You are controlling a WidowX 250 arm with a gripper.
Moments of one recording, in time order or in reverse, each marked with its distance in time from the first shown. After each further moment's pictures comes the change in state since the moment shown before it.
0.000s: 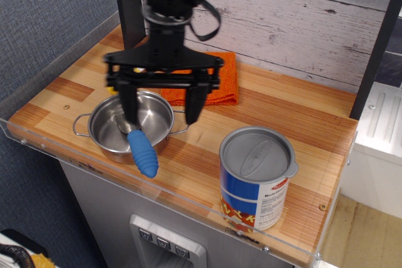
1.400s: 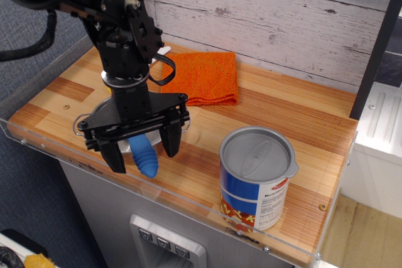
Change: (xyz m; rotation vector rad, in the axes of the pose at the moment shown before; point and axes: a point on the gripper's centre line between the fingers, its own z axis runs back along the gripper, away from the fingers) arm -0.006 0.017 -0.055 -0.126 0.015 0.237
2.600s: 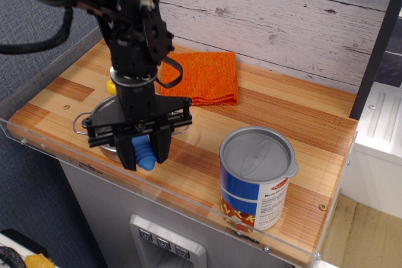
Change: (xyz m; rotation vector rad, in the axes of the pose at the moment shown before) arm 0.000 -0.001 0.002 0.062 0.009 -0.017
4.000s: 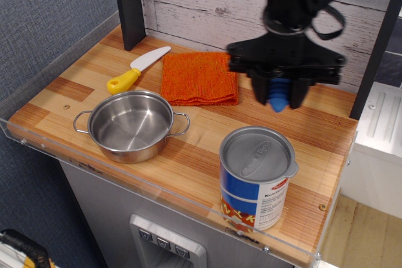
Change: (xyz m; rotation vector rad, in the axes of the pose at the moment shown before) arm -0.016 -0.151 0.050 -0.187 -0.281 -0.624
